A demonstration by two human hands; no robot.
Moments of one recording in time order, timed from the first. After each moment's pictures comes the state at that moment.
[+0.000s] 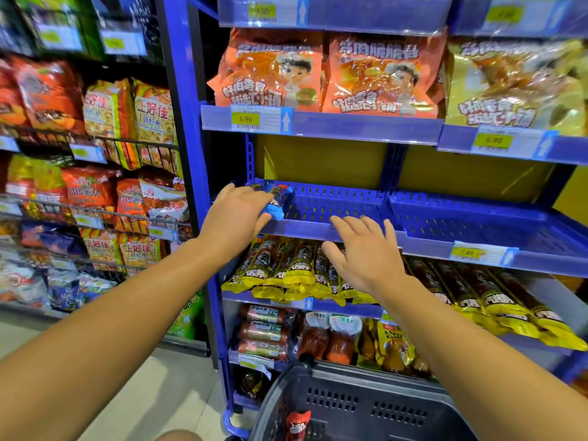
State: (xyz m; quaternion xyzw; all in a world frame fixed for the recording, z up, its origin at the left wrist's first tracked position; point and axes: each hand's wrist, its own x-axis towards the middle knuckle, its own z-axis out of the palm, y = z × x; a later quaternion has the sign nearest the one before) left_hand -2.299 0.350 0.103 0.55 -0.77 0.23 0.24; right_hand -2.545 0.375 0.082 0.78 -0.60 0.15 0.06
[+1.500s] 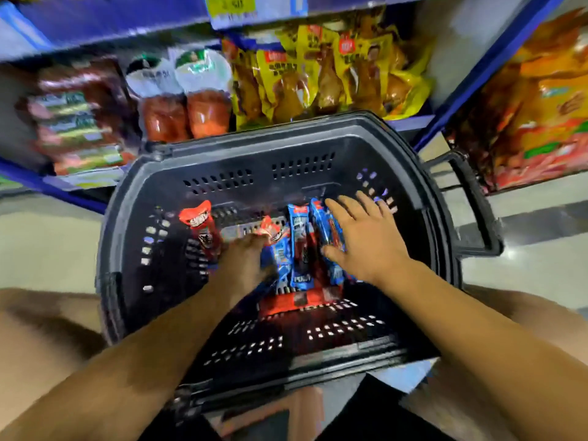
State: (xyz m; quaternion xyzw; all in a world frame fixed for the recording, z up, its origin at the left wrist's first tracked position) left_hand -2.511 0.487 -0.364 0.54 -0.80 -0.26 -0.09; right_hand -2.746 0.532 -0.255 0.69 -0.69 -0.10 -0.19
